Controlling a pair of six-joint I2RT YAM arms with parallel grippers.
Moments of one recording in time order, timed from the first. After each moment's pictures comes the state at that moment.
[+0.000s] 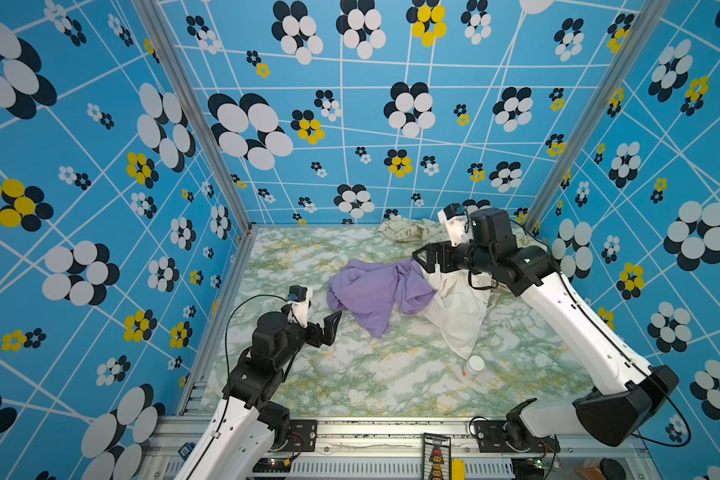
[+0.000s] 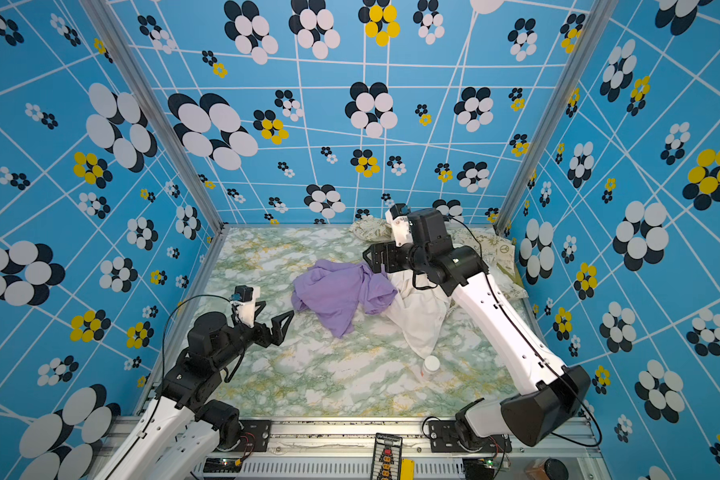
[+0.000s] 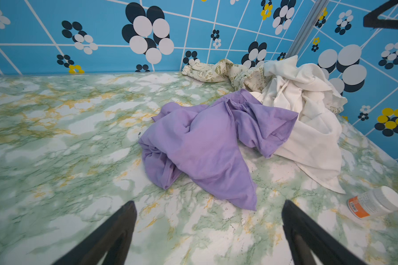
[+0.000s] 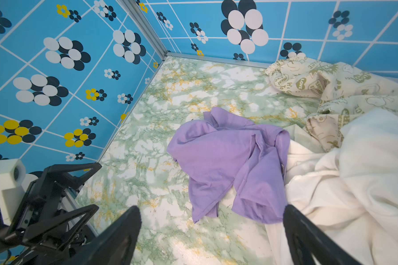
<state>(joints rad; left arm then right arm) -0.35 0.58 0.51 -0.24 0.19 -0.20 0.49 1.36 1.52 -0.76 -0.19 0.25</state>
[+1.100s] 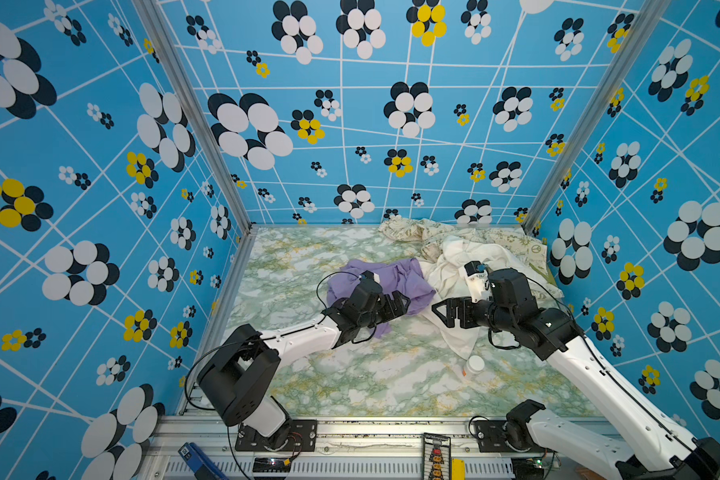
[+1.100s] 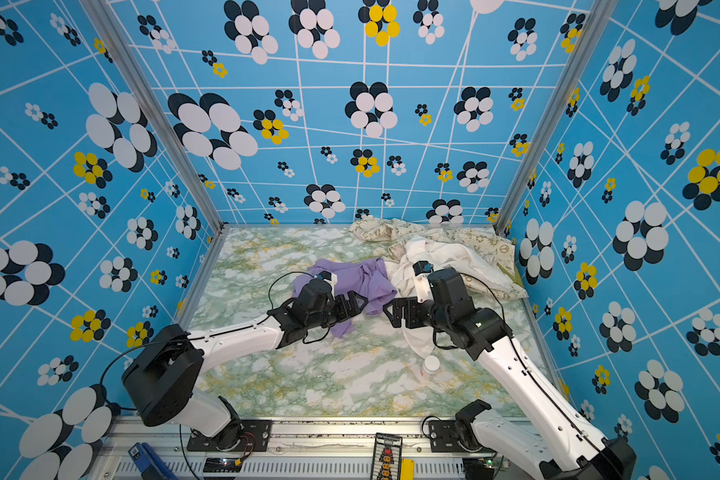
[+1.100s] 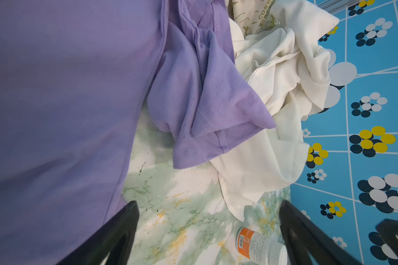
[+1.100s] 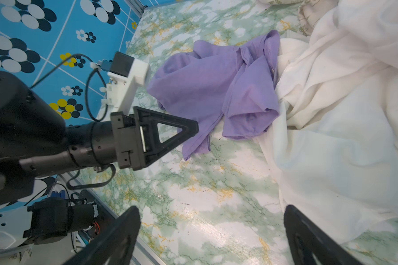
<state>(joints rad) -0.75 1.59 0.86 0.15 0.13 -1.03 0.49 0.99 0.97 -0.68 -0.21 0.35</state>
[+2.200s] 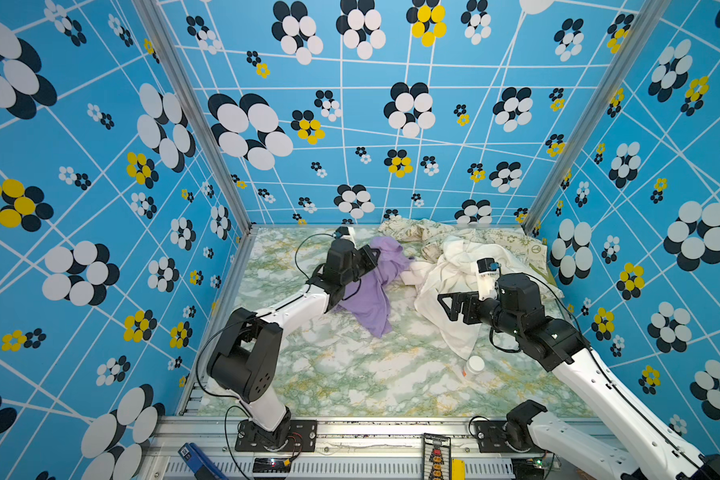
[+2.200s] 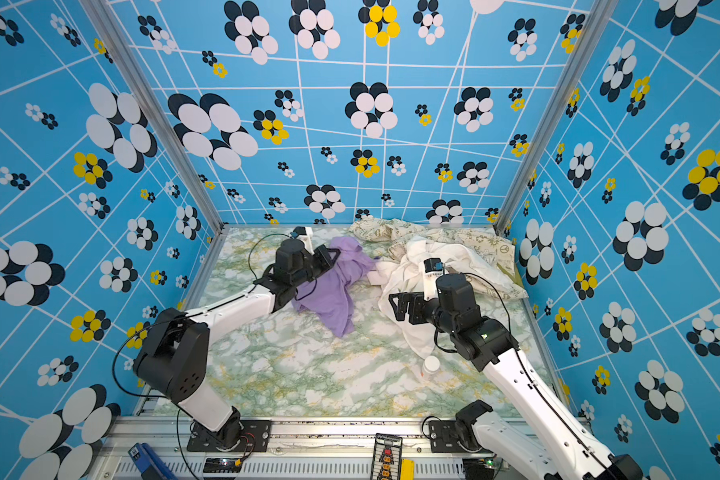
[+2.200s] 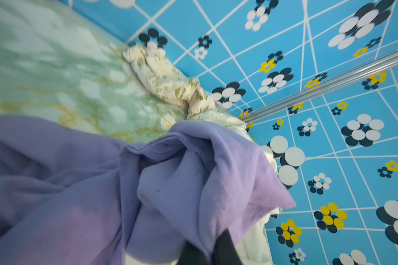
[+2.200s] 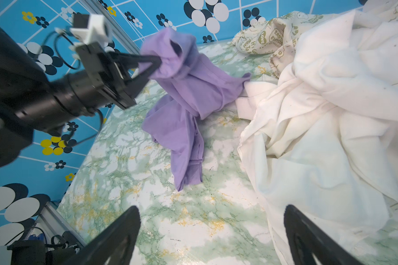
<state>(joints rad) -0.43 1.63 1.11 0.26 0.19 -0.89 0.48 0.91 0.90 -0.54 -0.10 0.38</state>
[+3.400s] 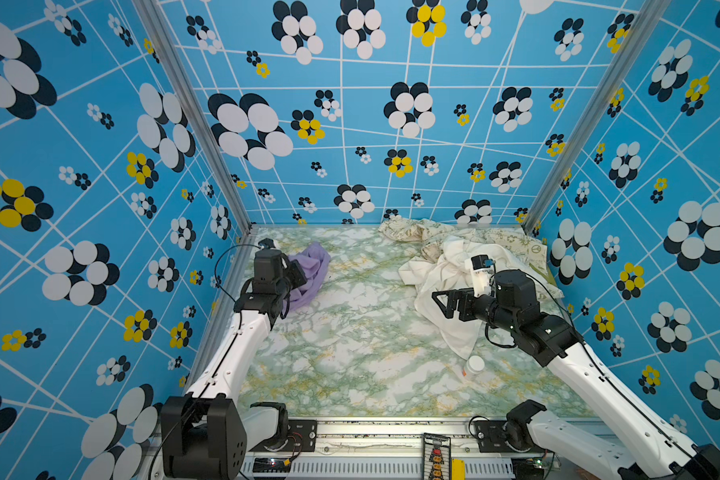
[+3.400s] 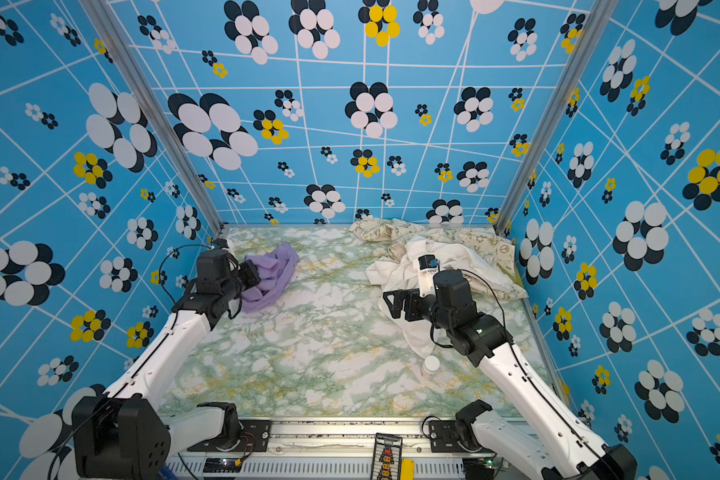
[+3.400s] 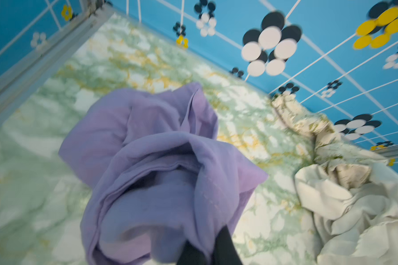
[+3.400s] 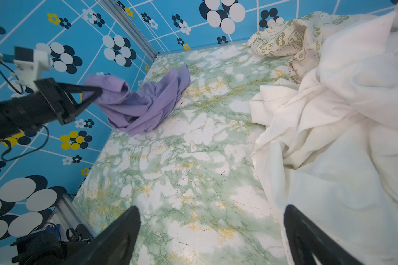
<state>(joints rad) -0.04 1.18 0.83 -0.24 0.05 -0.51 0.47 0.95 0.90 -0.47 -0.17 0.38</state>
